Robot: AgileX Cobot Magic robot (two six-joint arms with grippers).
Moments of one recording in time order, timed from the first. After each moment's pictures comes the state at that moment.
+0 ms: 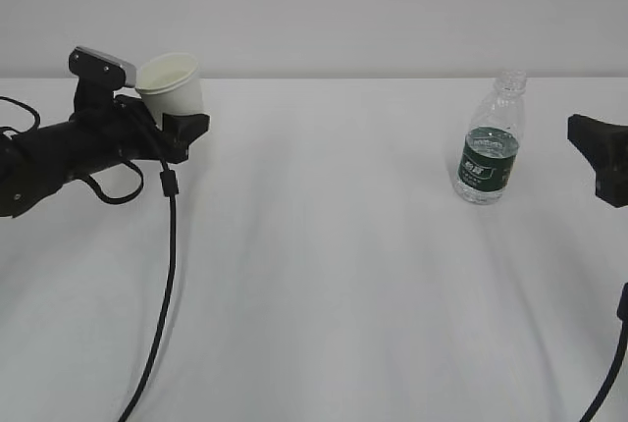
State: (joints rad) left arm -0.12 2.18 -1.09 0.60 -0.85 -0.34; right arm 0.05 1.18 -0.40 -0.27 -0.45 -0.01
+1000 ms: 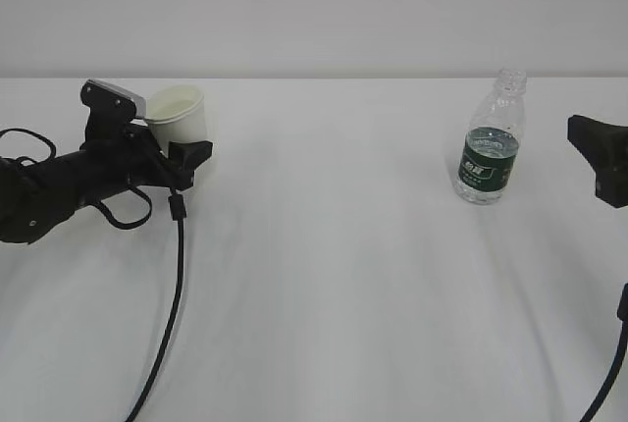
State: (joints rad) left arm -0.12 2.28 -1.09 0.55 -0.90 -0.26; right arm 0.05 1.18 -0.40 -0.27 -0.45 -0.01
